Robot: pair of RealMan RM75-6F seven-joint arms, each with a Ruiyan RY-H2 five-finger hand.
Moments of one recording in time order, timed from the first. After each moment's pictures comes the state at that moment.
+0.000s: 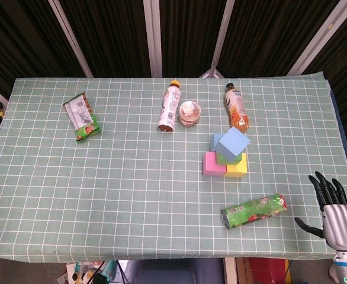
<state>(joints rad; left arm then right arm) 0.07 -1.02 -0.05 -1.72 1.49 1.64 0.01 0.02 -1.15 0.04 -1.62 -1.60 1.58 0.06</state>
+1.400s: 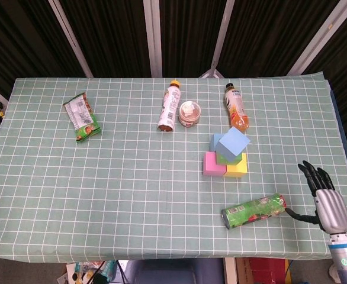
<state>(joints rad) 0.08 -1.02 -0.04 -1.74 1.50 1.66 0.02 0.15 -1.05 0.09 -1.70 -1.51 1.36 0.26</state>
